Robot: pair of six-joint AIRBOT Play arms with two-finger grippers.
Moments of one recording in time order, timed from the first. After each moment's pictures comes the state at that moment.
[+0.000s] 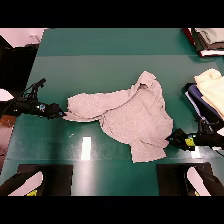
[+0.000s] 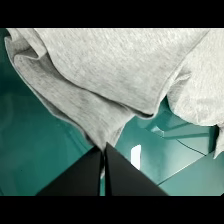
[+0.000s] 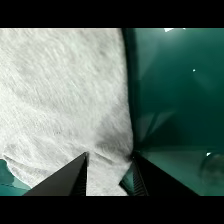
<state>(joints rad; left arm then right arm) 0.16 -1.08 0.80 0.88 -1.26 -1.20 -0.47 -0.79 0.31 -0.99 1.29 1.43</state>
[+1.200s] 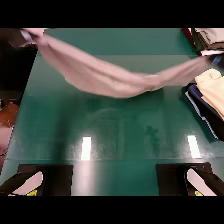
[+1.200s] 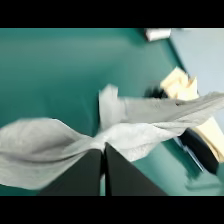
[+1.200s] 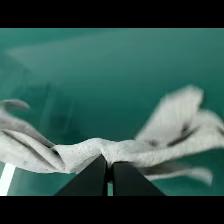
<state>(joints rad) 0.16 -1.08 1.72 0.64 -1.26 -1.37 -0.31 -0.94 1.52 -0.89 1.32 1.46</state>
